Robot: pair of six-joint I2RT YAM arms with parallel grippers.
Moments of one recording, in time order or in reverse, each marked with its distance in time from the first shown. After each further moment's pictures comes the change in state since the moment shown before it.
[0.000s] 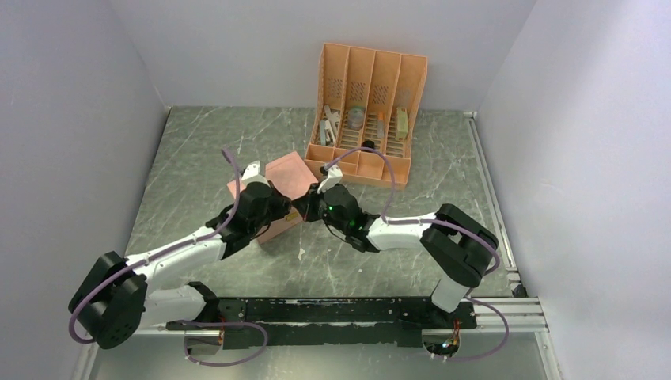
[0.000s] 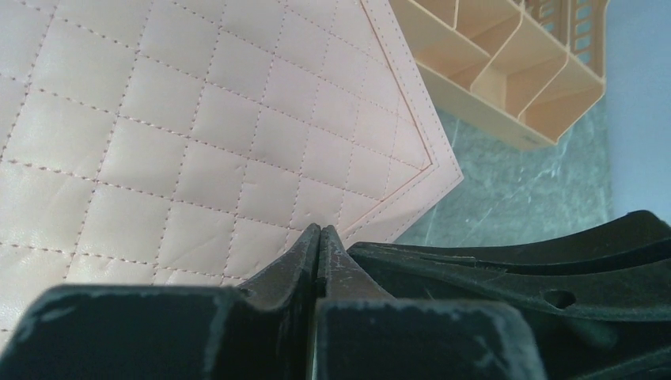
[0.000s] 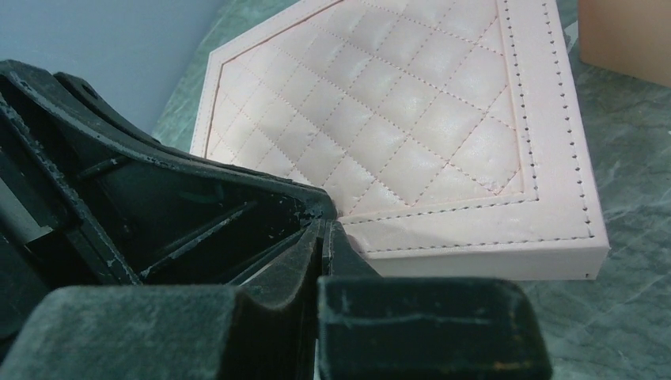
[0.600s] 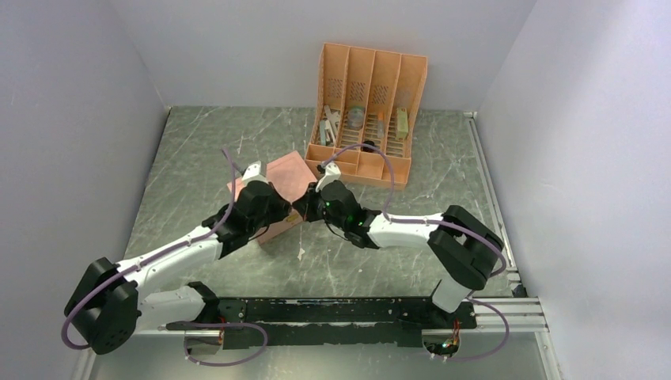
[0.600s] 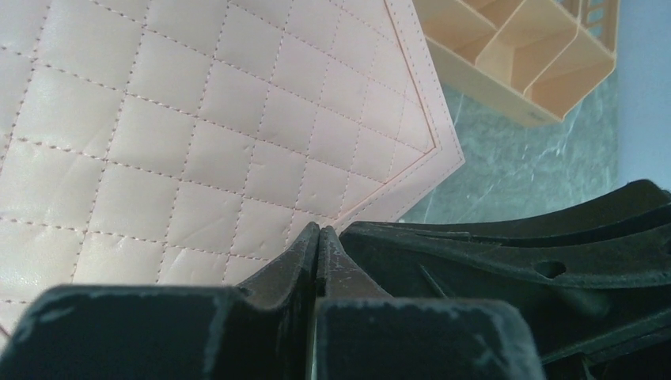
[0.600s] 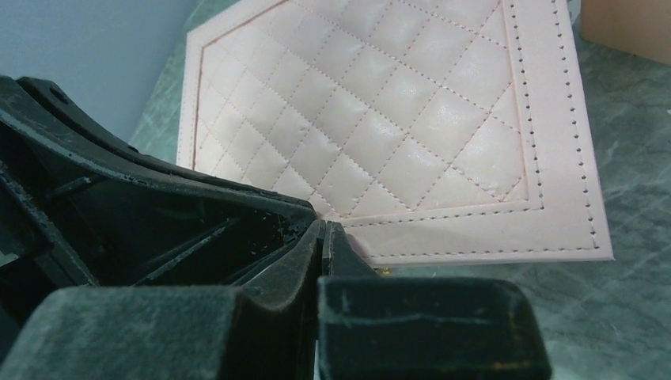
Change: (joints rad) left arm -0.009 -0.060 0.021 -0.087 0.006 -0.041; right arm 0.000 -0.032 0.046 -0.108 -0.014 0.021
